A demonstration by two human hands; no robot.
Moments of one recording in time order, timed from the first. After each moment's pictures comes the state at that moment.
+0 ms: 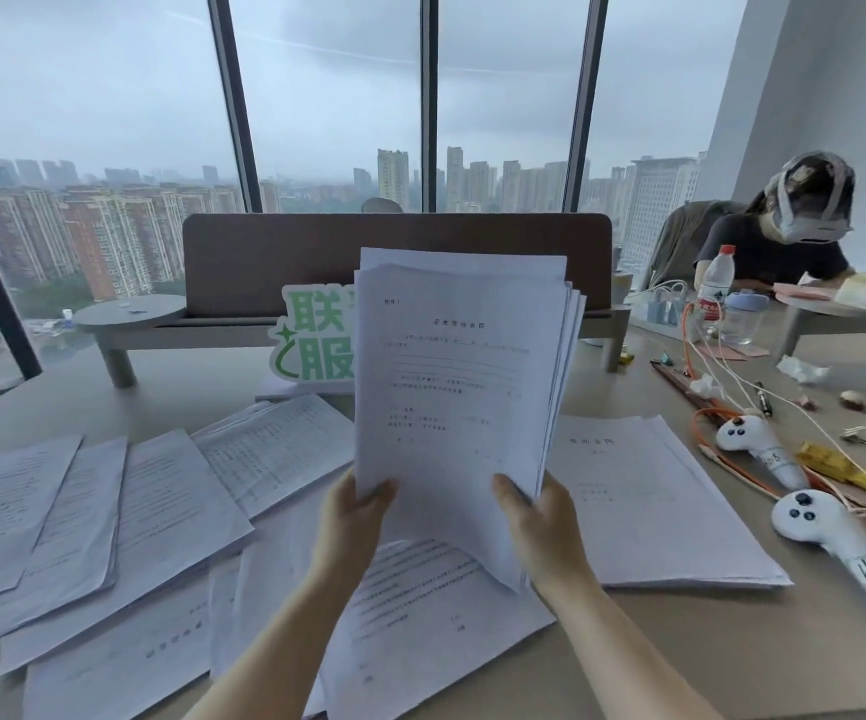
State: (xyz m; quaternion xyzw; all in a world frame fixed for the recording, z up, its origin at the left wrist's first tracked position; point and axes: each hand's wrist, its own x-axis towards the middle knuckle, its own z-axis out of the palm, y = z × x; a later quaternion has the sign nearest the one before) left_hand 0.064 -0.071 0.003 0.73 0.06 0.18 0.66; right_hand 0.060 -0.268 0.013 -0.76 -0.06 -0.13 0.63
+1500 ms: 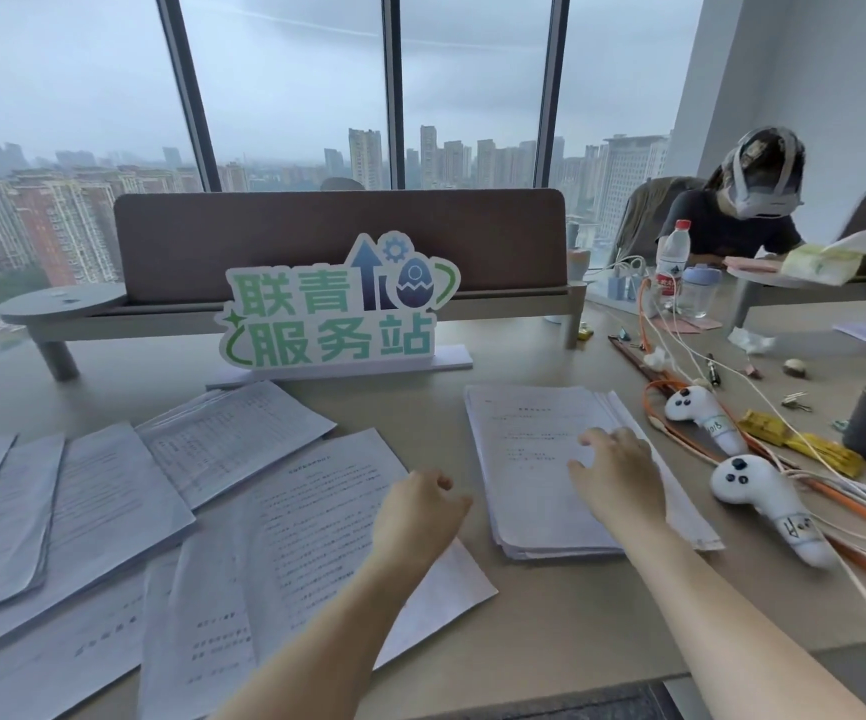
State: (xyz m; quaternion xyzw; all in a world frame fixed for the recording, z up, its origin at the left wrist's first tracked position) left_hand 0.069 -0.182 0.004 0.92 0.06 0.03 0.38; right_hand 0.101 -0.401 0.012 -0.97 0.09 -0.14 0.18
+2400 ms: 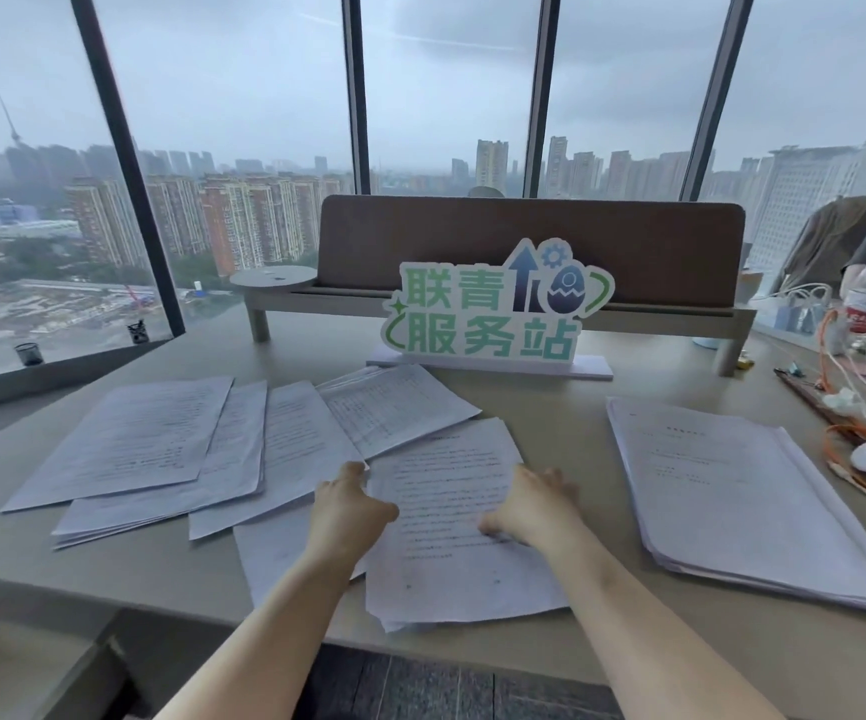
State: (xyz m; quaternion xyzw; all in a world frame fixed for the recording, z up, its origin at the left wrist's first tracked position) left_hand -0.022 0.011 0.013 0.85 0.28 0.08 0.43; right_hand 0.066 -0.172 0.010 -0.98 -0.05 0.11 0.14
